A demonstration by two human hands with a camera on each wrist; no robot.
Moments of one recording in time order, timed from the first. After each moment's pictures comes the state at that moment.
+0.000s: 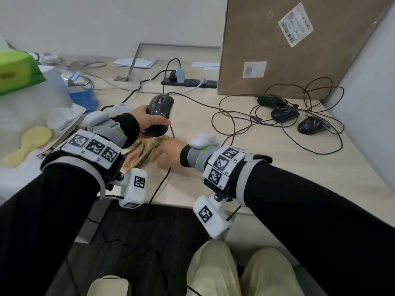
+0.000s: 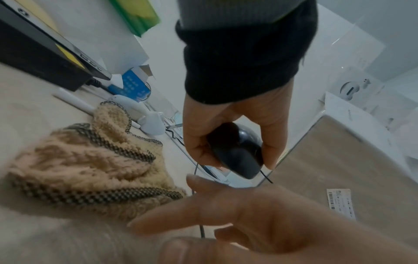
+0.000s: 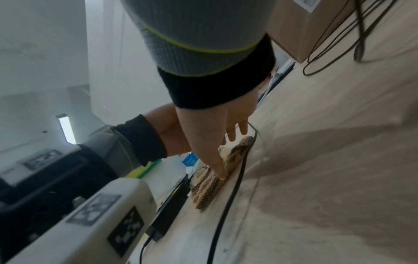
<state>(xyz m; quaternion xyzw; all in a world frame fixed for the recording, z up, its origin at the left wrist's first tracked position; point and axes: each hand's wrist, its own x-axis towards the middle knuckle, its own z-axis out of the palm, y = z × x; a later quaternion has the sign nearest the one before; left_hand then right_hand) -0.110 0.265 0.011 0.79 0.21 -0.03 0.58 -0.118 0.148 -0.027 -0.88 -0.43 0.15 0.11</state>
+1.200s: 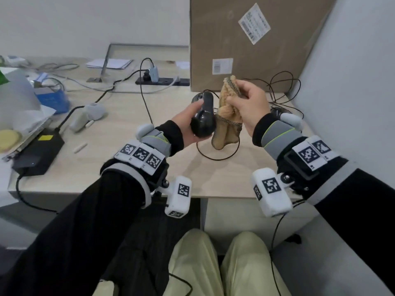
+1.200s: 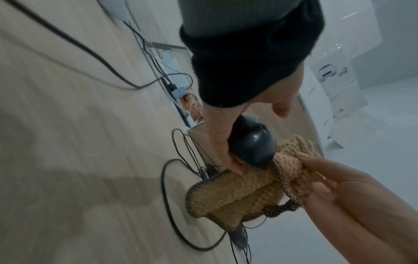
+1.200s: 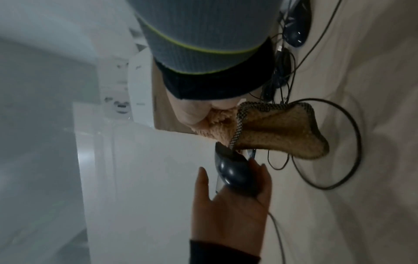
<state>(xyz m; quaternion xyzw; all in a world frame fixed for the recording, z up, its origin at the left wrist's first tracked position) -0.124 0.091 0.011 0.54 0.10 -0.17 0.82 -0.096 -0.060 0.028 -0.73 -0.08 -0.10 0.67</state>
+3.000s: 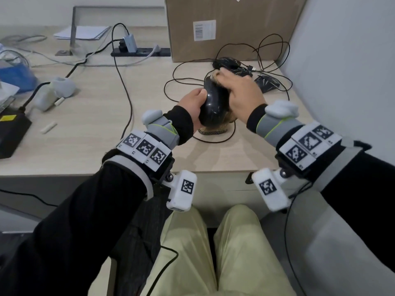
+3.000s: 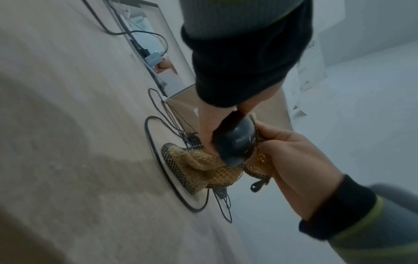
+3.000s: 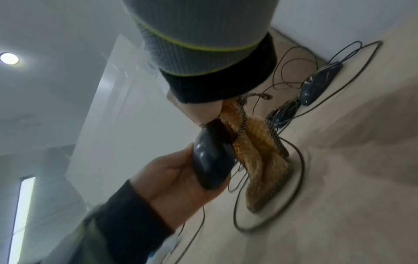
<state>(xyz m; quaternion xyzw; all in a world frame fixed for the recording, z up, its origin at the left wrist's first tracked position) -0.128 0.022 -0.022 0.56 0.05 -0.12 0.82 -0.100 -0.113 -0.013 -0.95 -0.22 -0.14 0.20</state>
